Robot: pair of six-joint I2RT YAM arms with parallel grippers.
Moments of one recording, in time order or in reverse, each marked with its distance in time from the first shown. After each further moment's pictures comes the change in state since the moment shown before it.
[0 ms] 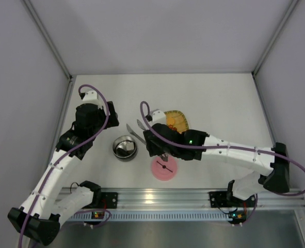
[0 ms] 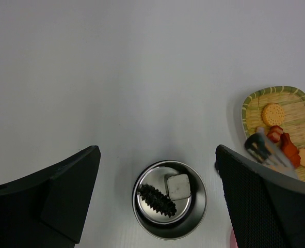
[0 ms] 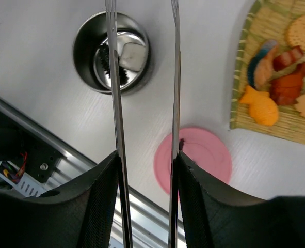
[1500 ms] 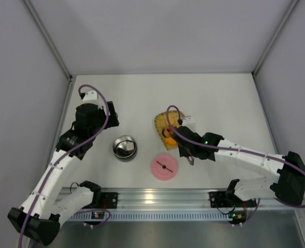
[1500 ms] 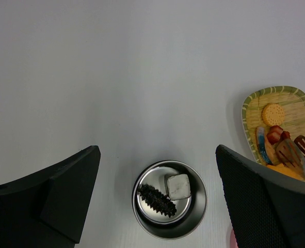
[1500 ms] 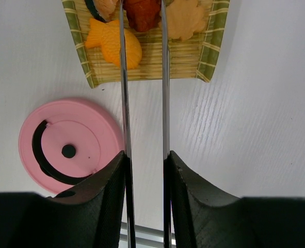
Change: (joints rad) left arm 0.000 0.000 0.000 0.000 0.001 0.000; right arm -0.256 -0.207 -0.411 -0.056 0.032 0.047
